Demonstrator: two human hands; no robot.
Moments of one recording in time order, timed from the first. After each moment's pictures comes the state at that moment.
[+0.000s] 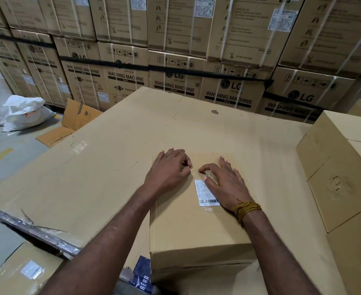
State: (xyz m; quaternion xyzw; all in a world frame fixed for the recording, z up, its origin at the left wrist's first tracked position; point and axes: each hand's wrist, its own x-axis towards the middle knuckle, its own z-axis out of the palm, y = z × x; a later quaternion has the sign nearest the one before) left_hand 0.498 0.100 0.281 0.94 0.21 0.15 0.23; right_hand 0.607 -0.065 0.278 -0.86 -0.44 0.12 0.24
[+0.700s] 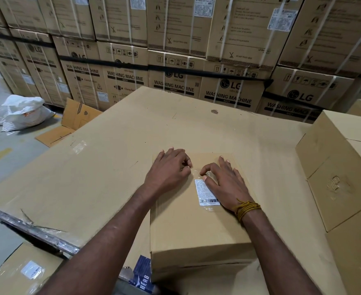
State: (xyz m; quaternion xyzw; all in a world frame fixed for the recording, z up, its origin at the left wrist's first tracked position) left_hand 0.499 0.102 0.279 0.94 0.21 0.15 0.23; right_hand 0.605 -0.065 0.281 -0.86 -0.44 0.11 0.25
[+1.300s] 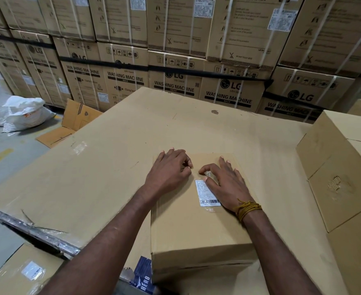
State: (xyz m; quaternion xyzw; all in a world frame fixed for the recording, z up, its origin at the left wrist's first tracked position) left_hand 0.499 0.101 0.279 0.94 0.21 0.15 0.23; right_hand 0.605 -0.065 0.282 -0.86 -0.44 0.12 0.24
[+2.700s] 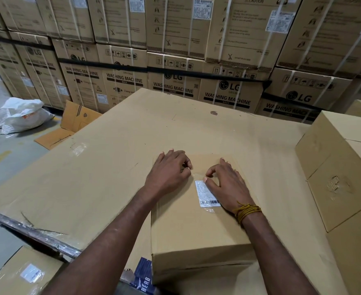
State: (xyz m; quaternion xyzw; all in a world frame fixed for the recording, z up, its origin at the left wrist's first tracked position) left_hand 0.498 0.102 0.279 0.94 0.21 0.15 0.24; right_hand 0.609 -0.065 0.273 -0.86 -0.42 0.08 0.27
